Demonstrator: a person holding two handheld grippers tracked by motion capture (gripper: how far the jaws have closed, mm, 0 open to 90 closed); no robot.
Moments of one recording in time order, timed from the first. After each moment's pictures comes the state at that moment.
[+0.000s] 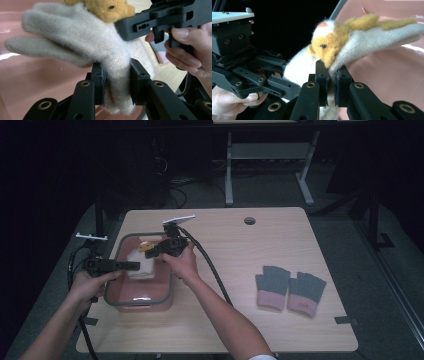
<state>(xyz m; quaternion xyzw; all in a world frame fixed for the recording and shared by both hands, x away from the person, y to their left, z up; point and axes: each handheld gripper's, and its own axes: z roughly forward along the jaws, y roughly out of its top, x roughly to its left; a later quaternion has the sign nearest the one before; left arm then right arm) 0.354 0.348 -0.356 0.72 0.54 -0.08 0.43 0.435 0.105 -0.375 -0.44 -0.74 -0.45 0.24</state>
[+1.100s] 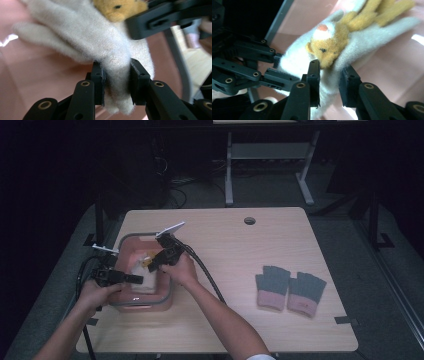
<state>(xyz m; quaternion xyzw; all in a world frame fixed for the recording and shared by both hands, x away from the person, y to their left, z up) 0.355 0.342 -0.398 0.75 0.56 -0.07 0.34 0.430 0.124 -0.400 -0.44 -0.81 -0.34 0.20</state>
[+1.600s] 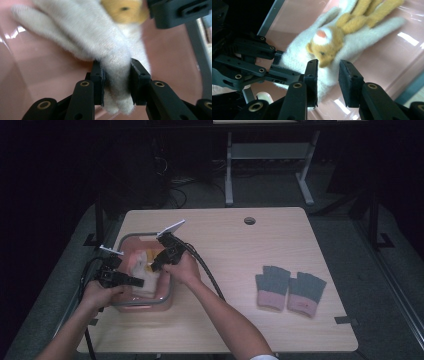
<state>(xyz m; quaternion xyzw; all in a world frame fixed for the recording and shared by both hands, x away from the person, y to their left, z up) 0.357 0.335 -0.405 0.77 0.57 -0.06 0.29 0.430 0.118 -0.394 -0.44 -0.82 -0.33 0.17</state>
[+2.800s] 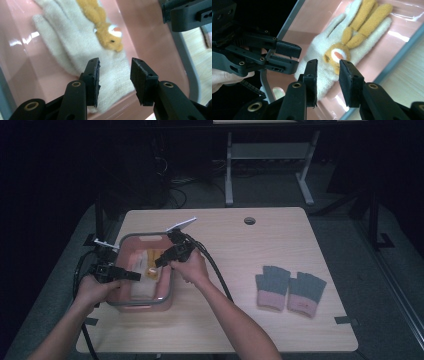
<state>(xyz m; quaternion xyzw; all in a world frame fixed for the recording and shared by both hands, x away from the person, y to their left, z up) 0.356 0.334 -0.376 0.76 0.57 -0.03 0.30 0.426 0.089 -0.381 -0.44 -0.80 -0.37 0.19</state>
